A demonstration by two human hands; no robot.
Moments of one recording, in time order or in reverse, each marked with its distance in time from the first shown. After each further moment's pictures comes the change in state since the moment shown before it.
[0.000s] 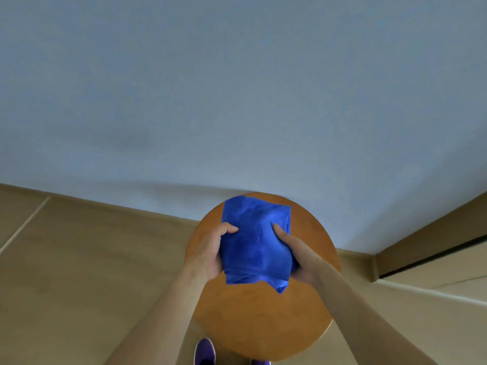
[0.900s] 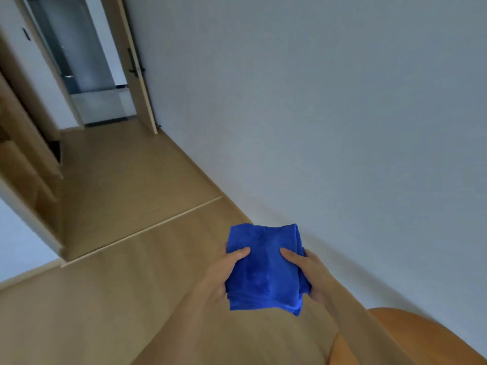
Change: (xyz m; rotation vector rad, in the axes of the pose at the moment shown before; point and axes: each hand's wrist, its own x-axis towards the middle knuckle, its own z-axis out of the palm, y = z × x) left_hand -0.290 0.056 -0.336 -0.281 0.661 0.428; right_hand 0.103 0.063 0.450 -0.532 -0.403 -0.133
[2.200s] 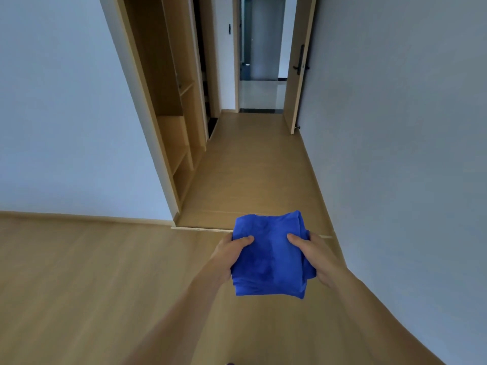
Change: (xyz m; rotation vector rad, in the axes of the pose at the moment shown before) left_hand 0.208 0.194 -0.231 -0.269 0.655 0.119; right_hand 0.398 -0.141 0.265 -0.528 -0.441 0.053
